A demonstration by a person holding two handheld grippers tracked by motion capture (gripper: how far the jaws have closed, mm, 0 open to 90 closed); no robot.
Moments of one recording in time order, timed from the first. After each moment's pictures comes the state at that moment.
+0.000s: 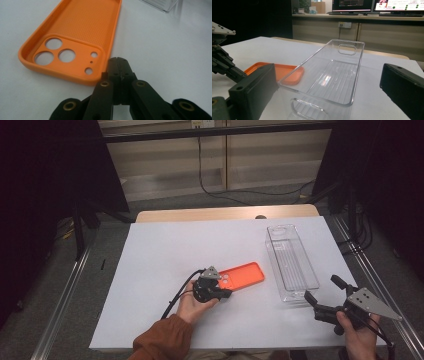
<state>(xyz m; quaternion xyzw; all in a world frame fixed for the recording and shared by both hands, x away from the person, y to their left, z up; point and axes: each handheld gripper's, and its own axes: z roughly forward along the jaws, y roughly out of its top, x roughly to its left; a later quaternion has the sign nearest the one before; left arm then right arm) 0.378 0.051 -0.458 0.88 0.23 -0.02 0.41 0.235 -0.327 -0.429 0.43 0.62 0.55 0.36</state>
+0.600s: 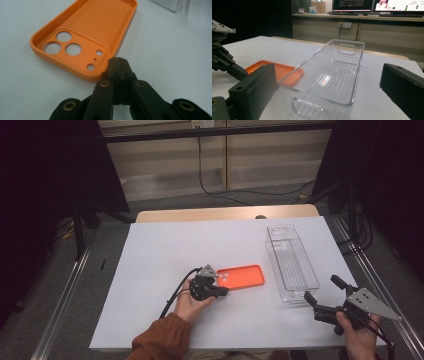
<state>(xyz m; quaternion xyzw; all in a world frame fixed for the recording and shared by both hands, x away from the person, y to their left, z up) 0.383 0.059 -0.457 0.88 0.25 -0.01 0.41 0.235 -0.326 -0.429 0.43 0.62 0.54 0.36</state>
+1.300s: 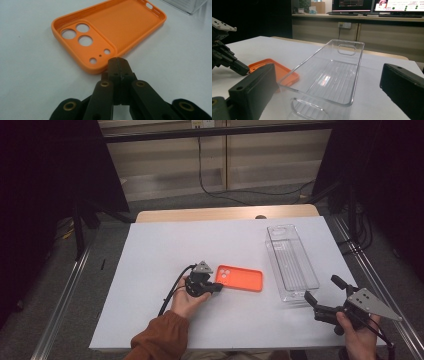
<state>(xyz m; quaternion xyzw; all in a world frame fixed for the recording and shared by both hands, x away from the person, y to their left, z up) 0.394 0.069 -0.457 0.87 0.27 0.01 0.41 0.235 -0.326 -0.429 0.43 0.62 0.54 0.36</state>
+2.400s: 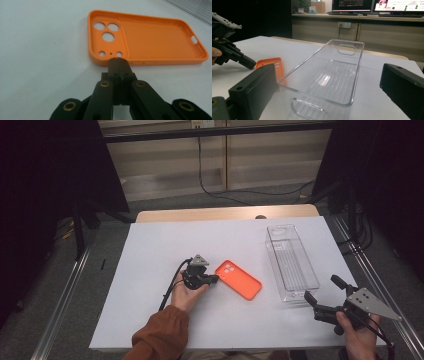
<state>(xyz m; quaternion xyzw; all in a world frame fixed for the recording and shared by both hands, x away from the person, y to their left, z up) 0.414 0.075 -0.458 0.86 0.31 0.04 0.41 0.235 -0.326 -0.429 0.43 0.62 0.54 0.36</state>
